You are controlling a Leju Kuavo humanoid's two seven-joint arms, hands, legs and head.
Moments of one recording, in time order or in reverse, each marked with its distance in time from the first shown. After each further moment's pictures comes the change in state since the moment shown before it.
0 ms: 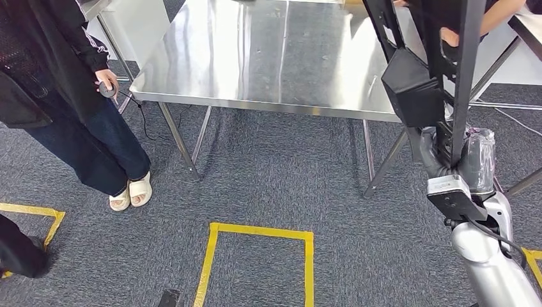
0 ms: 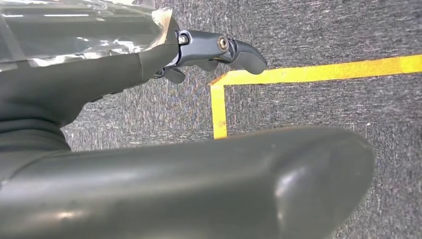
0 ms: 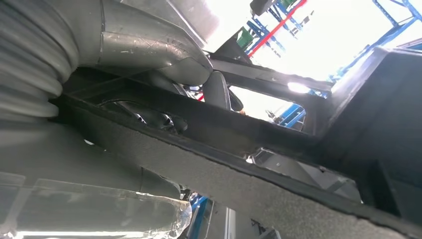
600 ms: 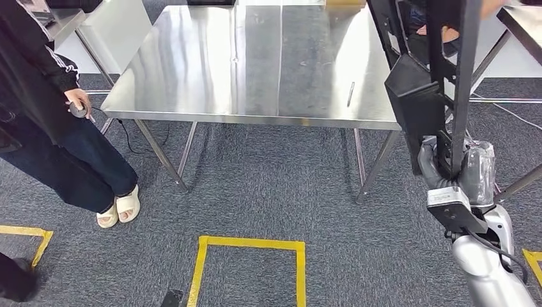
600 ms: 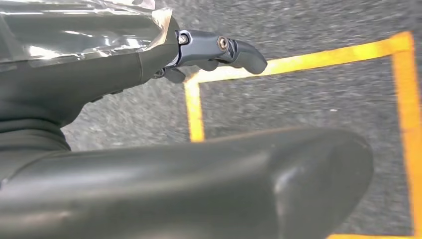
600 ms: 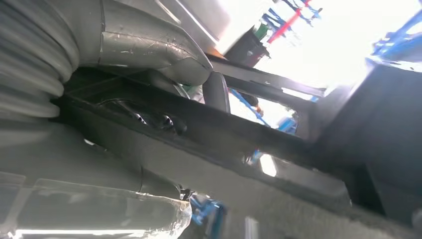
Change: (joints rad) left arm -0.010 0.004 -0.019 -0.004 -0.026 0.017 0.009; right arm 0.083 0.011 -0.040 -0.051 0.021 -0.001 0.011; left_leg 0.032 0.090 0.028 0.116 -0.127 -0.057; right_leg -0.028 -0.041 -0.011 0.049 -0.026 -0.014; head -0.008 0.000
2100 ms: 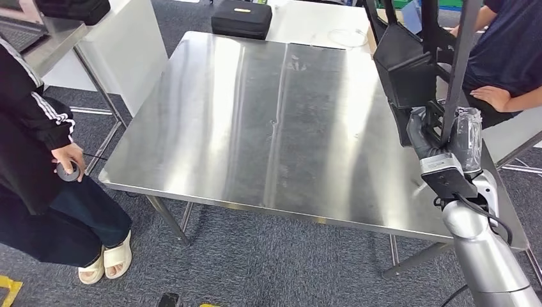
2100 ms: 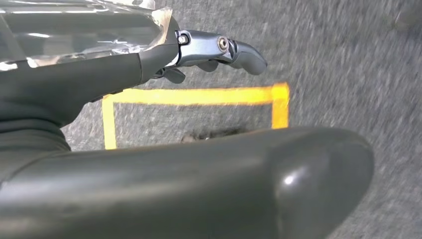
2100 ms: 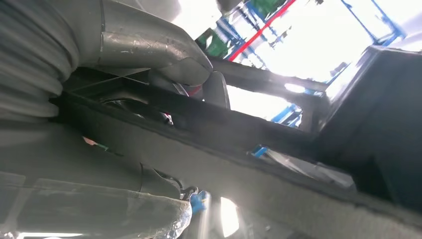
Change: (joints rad) left arm 0.009 -0.021 0.009 0.005 0.031 0.001 -0.022; right arm -0.166 0.014 0.036 0.103 -0.052 0.046 -0.040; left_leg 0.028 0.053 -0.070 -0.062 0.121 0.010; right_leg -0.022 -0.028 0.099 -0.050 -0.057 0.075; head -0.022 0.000
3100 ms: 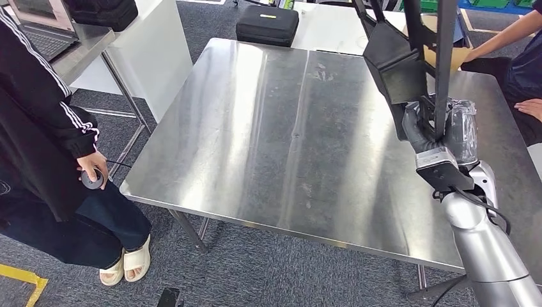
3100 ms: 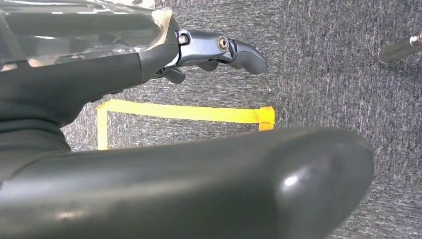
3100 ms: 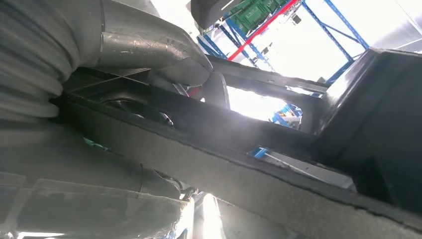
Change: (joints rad) left arm -0.014 0.008 -0.001 -0.001 0.006 -0.019 0.023; right arm -0.081 0.002 0.055 0.068 0.000 0.026 -0.030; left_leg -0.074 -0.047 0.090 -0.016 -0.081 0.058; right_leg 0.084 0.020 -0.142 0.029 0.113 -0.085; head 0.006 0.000
